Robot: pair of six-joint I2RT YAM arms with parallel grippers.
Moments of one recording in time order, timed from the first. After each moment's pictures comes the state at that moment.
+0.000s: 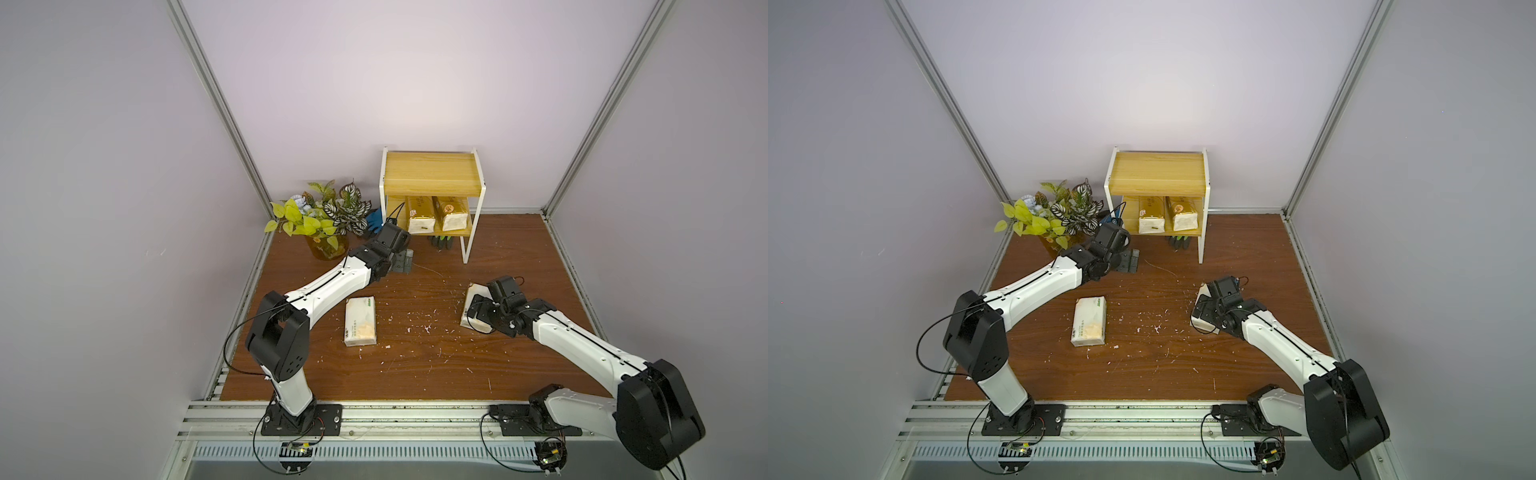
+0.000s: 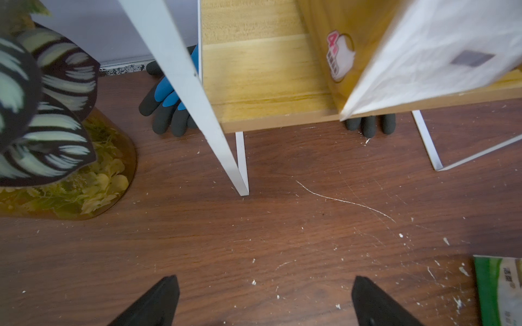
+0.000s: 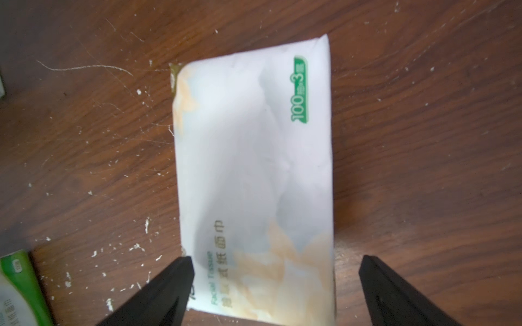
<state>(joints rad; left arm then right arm) -0.61 1.73 1.37 -0.47 -0.31 -0.34 0.45 1.21 0.68 -0.52 0.12 0.82</state>
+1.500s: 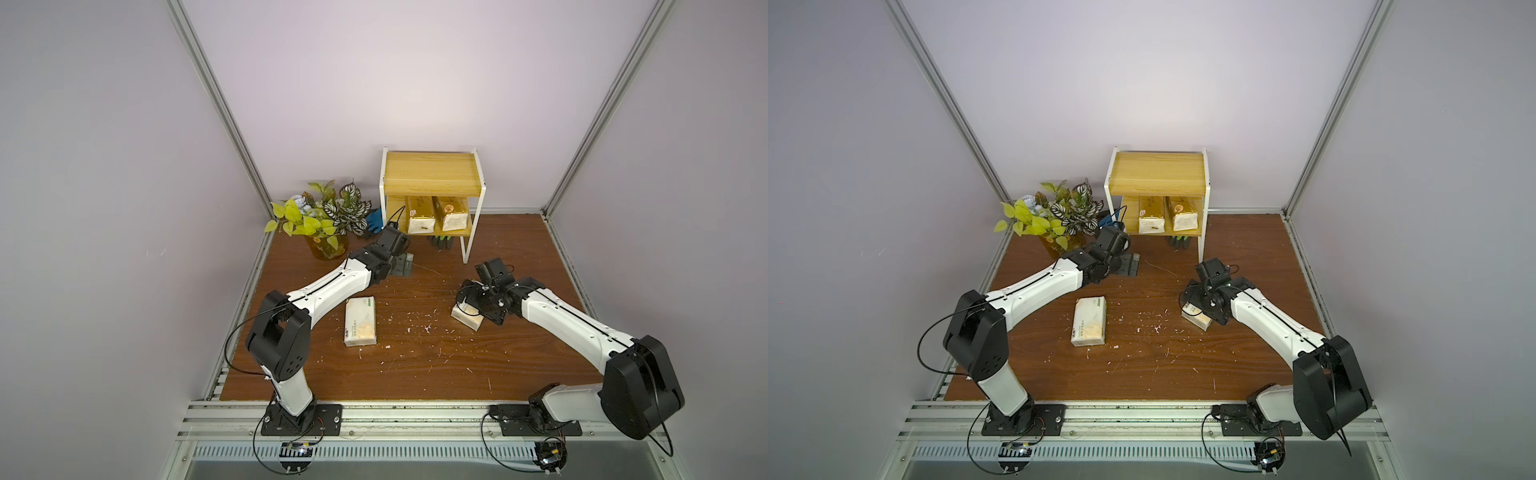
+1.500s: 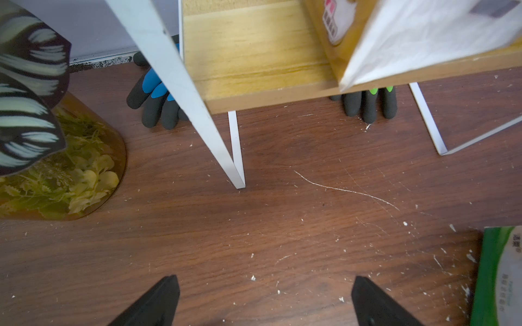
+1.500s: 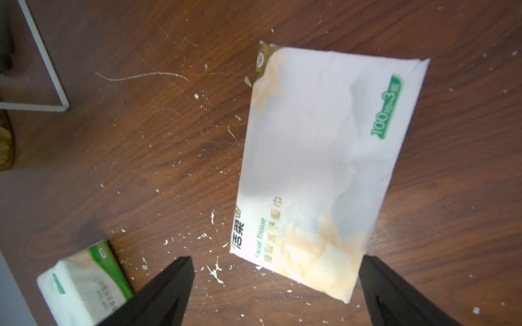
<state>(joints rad) -0.61 1.73 1.35 -0.46 -0.29 -0.30 0.49 1.37 0.94 -0.68 0.05 0.98</state>
